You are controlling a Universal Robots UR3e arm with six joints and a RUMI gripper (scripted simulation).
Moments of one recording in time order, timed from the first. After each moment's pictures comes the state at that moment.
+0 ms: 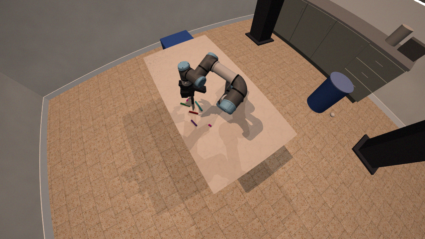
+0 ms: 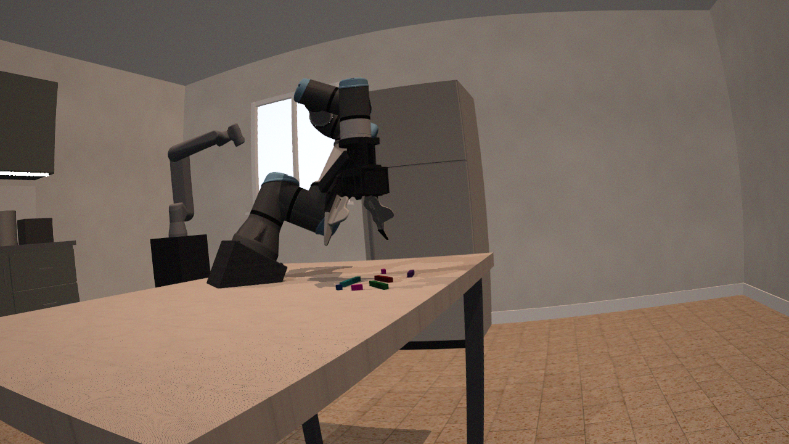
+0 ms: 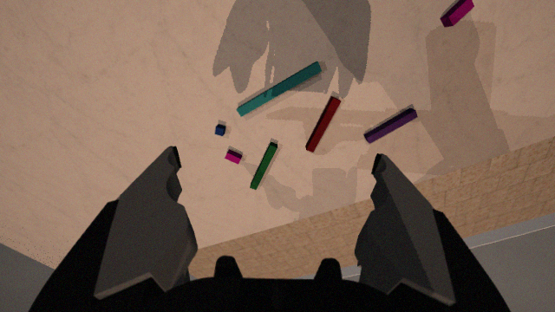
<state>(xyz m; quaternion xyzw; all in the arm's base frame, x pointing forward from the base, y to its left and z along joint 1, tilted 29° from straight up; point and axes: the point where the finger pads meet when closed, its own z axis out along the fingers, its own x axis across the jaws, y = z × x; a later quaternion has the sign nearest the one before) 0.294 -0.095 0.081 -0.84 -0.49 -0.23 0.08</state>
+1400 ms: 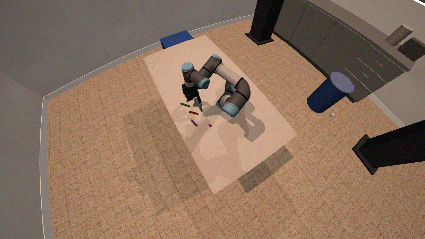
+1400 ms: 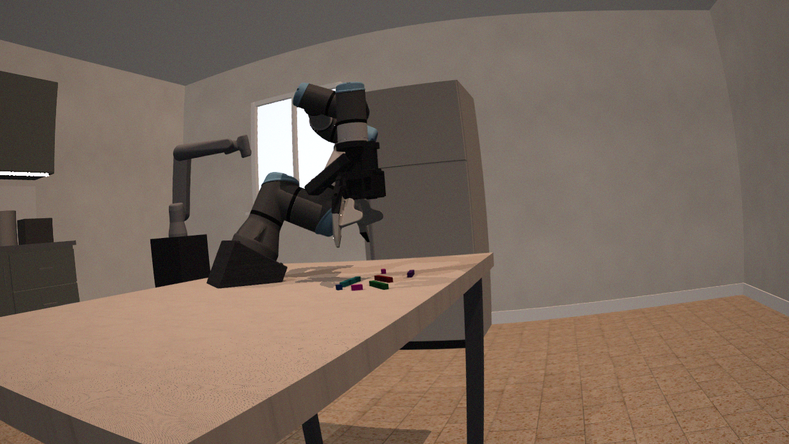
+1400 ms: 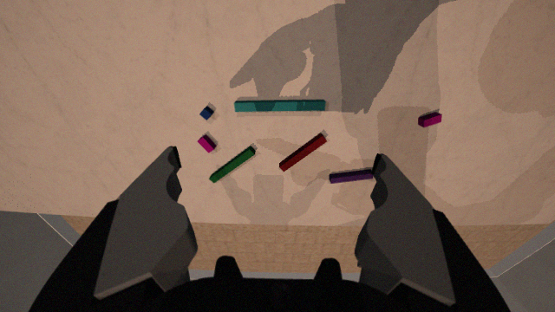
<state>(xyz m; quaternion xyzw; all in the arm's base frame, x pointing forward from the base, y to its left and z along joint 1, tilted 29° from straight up) 0.282 -0.084 0.076 -0.69 -0.67 -0.25 0.02</state>
